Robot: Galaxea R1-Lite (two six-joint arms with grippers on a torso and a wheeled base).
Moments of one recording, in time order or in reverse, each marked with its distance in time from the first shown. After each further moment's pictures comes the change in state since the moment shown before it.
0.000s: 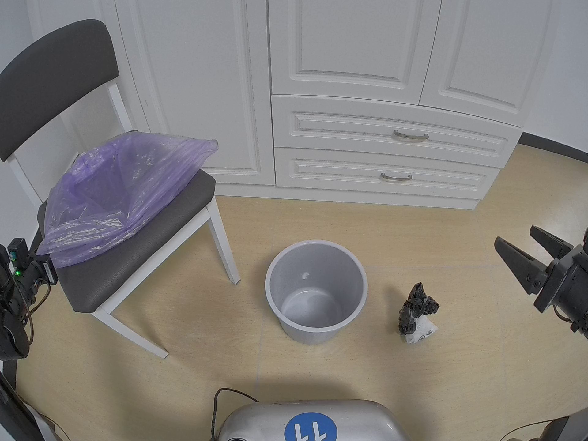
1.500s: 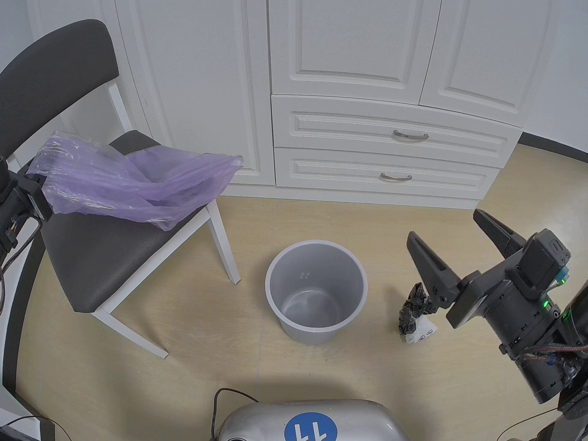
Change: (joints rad) left arm -0.338 -0.560 -0.181 0.361 -0.051 -0.007; right arm 0.397 0.414 0.016 -0.641 -0.363 -0.254
